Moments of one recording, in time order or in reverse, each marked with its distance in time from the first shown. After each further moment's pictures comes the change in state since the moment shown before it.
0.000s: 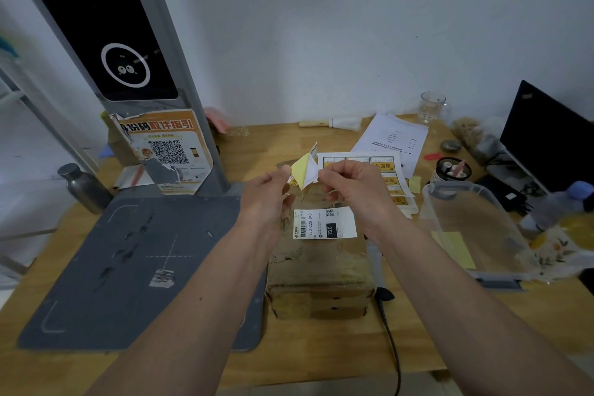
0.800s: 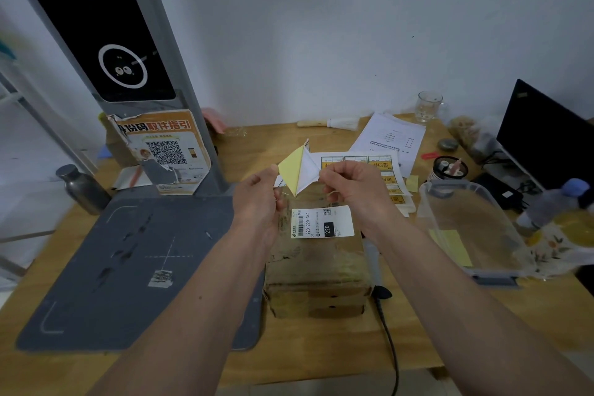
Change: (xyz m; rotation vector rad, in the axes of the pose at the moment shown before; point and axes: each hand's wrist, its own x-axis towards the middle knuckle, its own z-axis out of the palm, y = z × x) left_hand -0.003 0.002 -0.001 -0.070 0.070 0.010; right_hand -0.006 -0.002 -0.004 0.016 0.009 0.013
